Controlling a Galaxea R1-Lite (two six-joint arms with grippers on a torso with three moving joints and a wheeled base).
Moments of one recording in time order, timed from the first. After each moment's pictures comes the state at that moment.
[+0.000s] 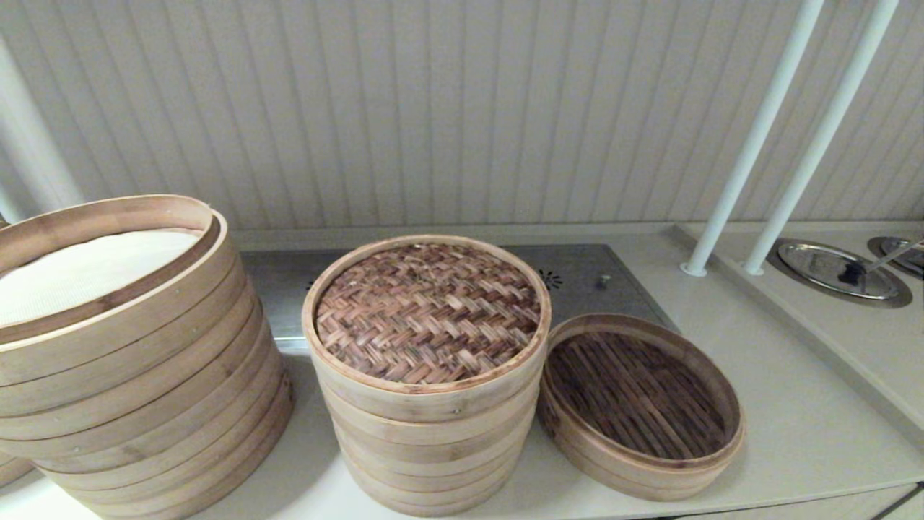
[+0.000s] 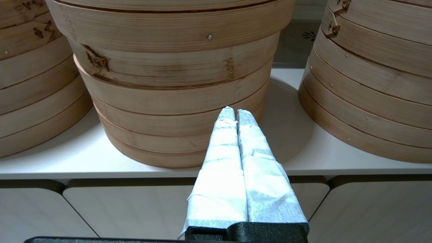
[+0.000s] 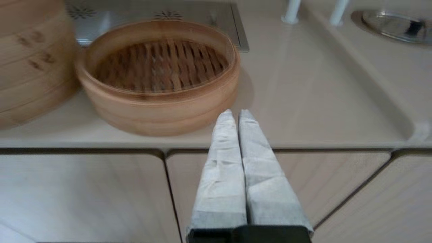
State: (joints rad) left arm -0.01 0.00 -0.01 0.00 0.00 -0.01; right arm -0.01 0.01 -0.15 0.17 0.02 -0.04
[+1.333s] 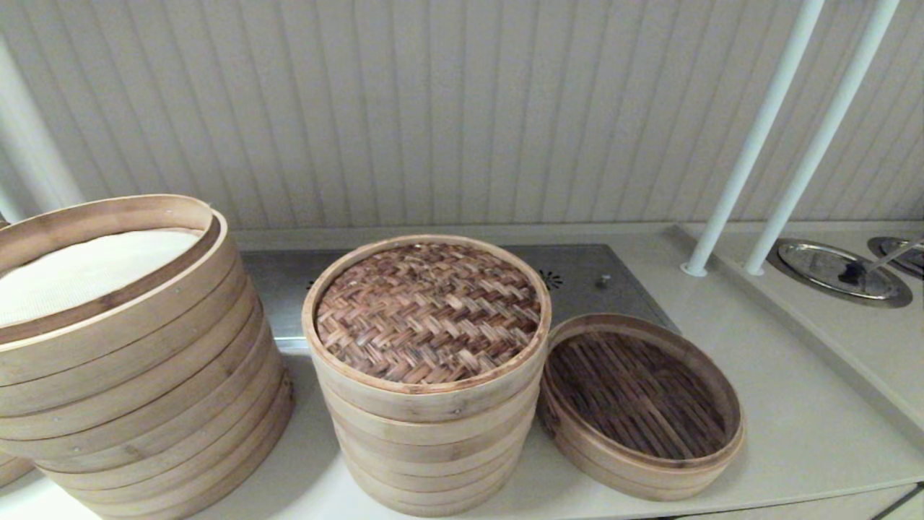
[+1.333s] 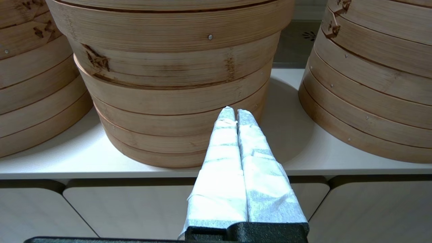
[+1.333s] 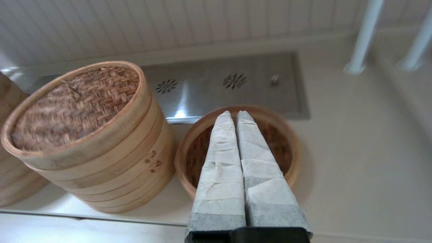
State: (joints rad) left arm -0.01 0.00 -0.01 0.00 0.00 -0.01; right arm -0.44 0.71 -0.86 0.21 0.65 0.15
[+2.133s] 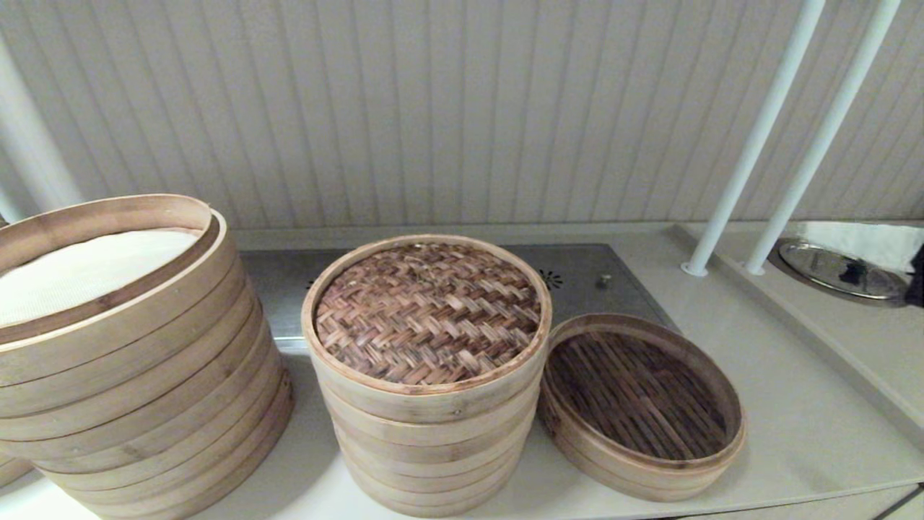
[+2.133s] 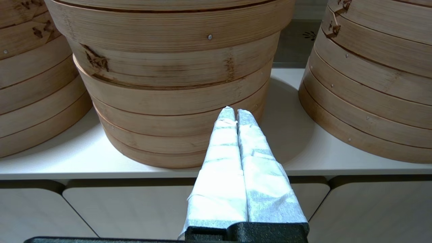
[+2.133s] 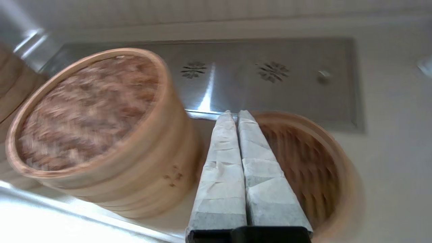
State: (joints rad) left arm -0.01 0.00 -0.01 0.00 0.00 -0.01; right arm 0.29 1.09 -0.97 0.01 0.08 0.19
